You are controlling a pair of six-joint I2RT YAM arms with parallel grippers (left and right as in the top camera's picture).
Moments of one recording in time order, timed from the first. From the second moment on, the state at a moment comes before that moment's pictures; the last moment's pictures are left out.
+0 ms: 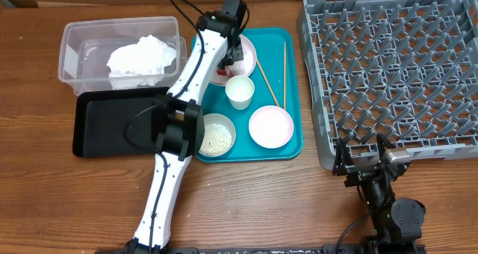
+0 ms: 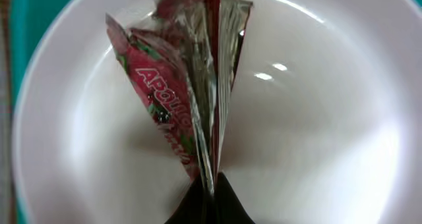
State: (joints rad) left arm -0.34 2.69 2.59 -1.20 -0.16 -0.49; right arm 0.06 0.01 0.02 -0.03 -0.12 0.17
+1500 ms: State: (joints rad) left arm -0.01 2.43 2.62 -1.49 -0.15 -0.44; right arm 0.06 0.01 0.02 -0.03 -0.12 0.17
